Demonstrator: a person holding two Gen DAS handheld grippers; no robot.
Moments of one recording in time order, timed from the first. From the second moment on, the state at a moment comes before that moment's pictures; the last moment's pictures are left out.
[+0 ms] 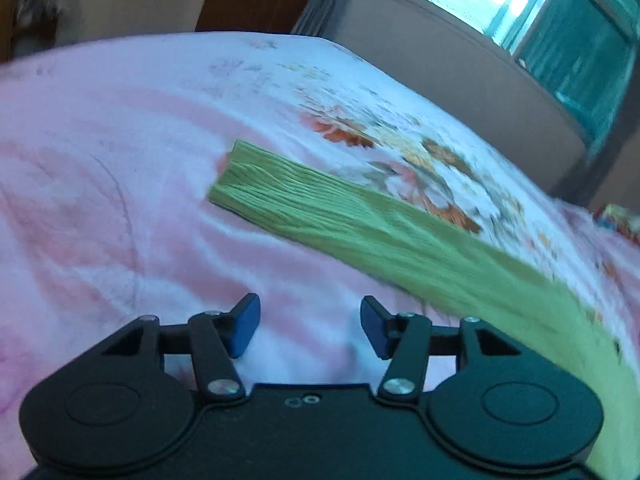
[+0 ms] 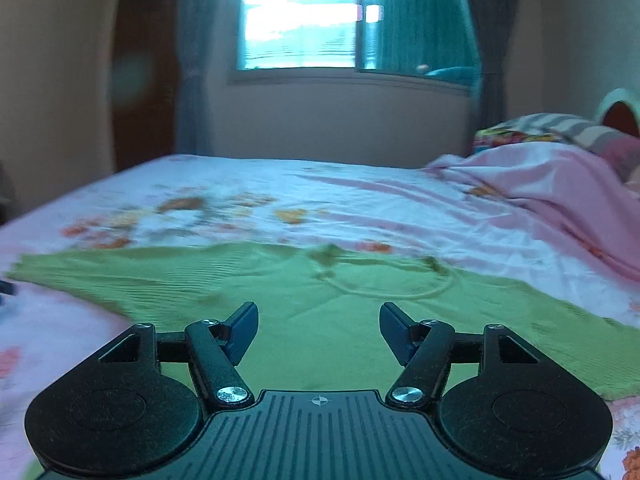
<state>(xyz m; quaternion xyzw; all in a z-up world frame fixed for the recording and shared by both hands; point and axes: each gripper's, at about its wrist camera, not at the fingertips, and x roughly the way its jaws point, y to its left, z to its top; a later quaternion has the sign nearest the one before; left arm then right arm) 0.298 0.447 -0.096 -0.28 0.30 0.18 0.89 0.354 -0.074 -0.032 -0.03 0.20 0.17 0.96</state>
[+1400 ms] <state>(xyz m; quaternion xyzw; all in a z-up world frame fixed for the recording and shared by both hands) 0.287 0.501 -0.126 -0.53 0.17 0.15 0.82 0.372 -0.133 -0.071 0.00 0.22 0.10 0.97</state>
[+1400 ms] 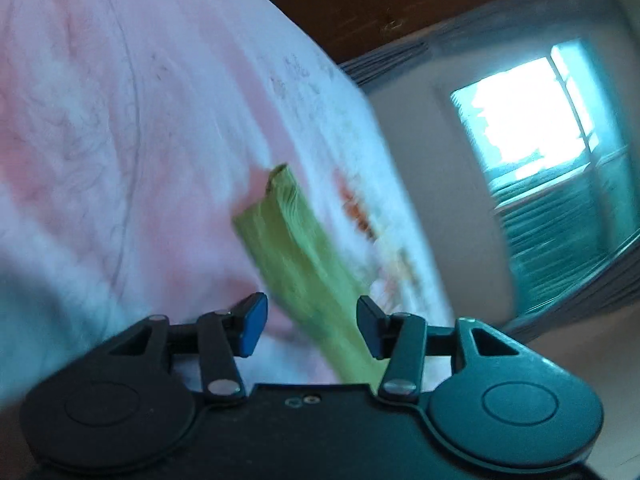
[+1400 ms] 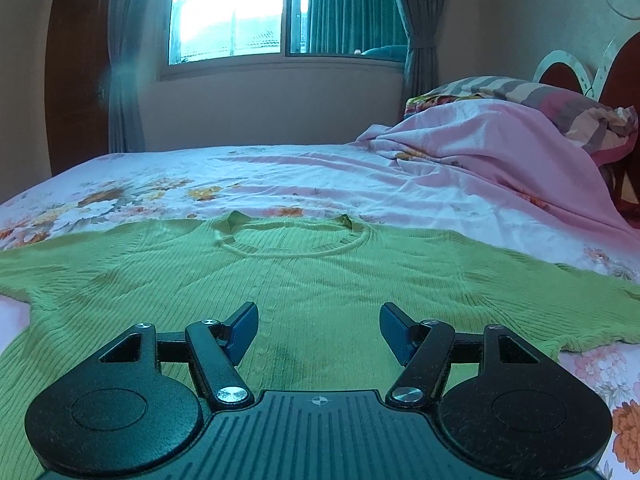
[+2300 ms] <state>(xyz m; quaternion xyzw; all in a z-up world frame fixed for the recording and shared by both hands) 0.311 0.507 -0.142 -0.51 0.13 0.20 0.83 0.374 -0.159 -0.075 0.03 0.22 0.06 0.97</state>
